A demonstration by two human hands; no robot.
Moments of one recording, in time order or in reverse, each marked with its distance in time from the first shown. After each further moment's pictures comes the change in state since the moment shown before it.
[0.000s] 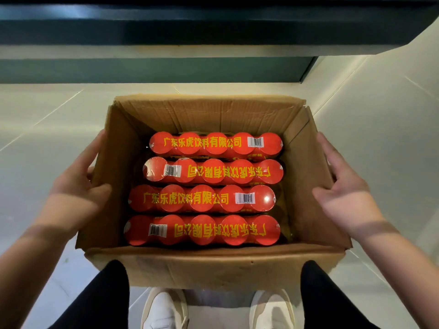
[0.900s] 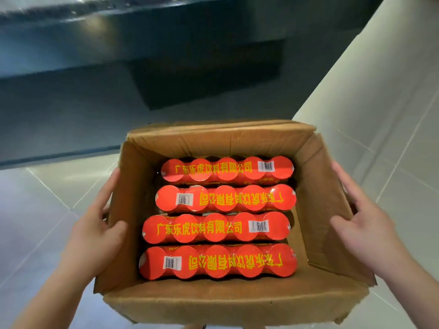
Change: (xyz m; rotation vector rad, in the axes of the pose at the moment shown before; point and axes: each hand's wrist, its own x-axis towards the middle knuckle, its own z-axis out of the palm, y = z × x) left_hand -0.188 0.307 -0.199 0.120 -0.070 -0.039; right_hand -0.216 -0.171 -0.308 0.007 0.066 0.169
